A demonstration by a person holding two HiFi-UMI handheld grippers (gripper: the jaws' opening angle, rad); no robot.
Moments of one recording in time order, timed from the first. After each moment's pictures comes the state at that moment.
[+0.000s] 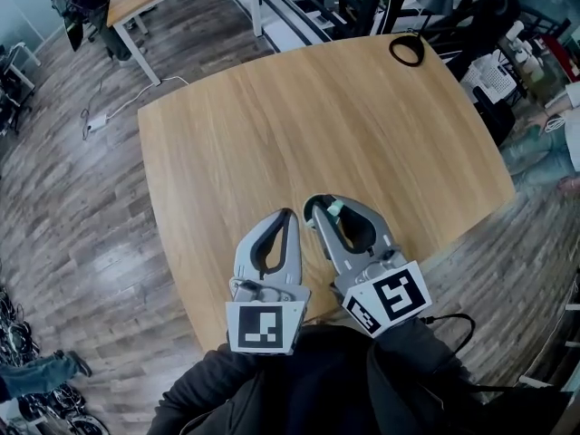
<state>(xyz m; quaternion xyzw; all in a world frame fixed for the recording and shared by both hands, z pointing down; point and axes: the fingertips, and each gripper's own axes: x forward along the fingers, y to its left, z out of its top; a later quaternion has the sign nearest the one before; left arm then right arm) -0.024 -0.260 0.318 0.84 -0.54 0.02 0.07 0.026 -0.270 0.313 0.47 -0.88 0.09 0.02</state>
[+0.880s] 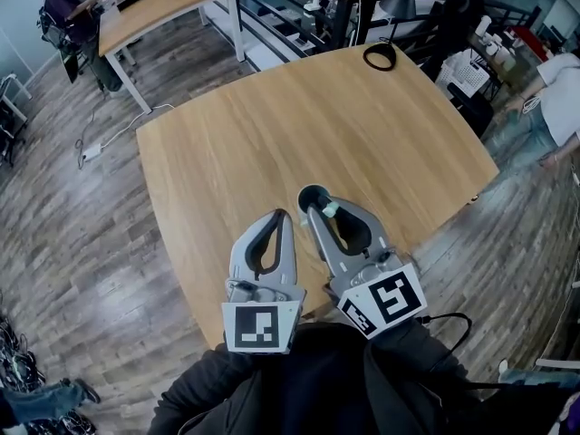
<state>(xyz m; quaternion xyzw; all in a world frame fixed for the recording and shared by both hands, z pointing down) -0.032 -0.210 0.280 0.86 -0.51 0.00 0.03 0.020 -0.211 0.269 0.50 -0.86 0.04 -0.02</state>
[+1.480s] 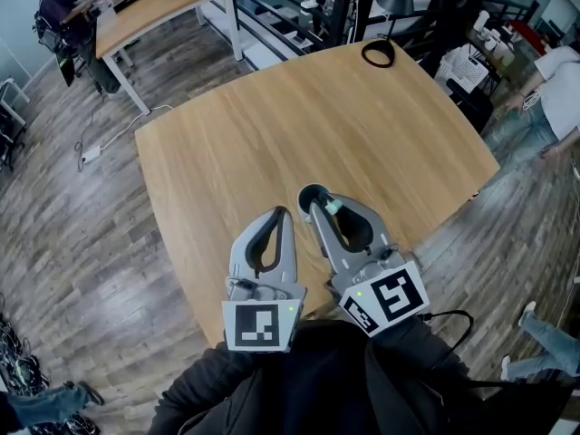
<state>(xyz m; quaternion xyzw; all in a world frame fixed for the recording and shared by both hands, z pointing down) -0.032 -0.210 0.280 0.86 -0.50 0.00 0.02 0.022 -0.212 0.268 0.51 -0.86 0.04 -0.02</state>
